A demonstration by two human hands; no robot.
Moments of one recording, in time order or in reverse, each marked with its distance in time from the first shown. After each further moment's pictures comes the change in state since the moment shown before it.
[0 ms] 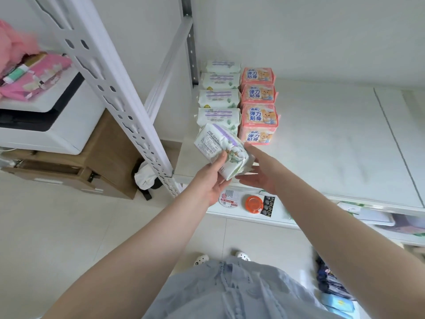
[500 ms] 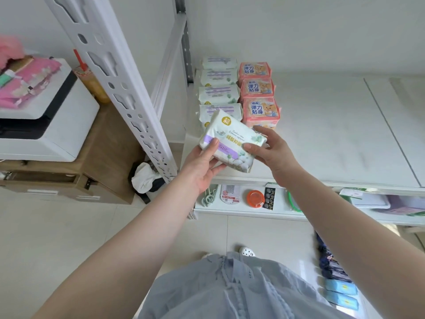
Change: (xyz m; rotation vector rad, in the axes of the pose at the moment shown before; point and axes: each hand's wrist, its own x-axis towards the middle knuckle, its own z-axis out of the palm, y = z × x) left_hand 0.003 0.035 -0.033 0.075 -0.128 0.166; right_hand -0.006 0.006 0.006 0.084 0.068 -0.492
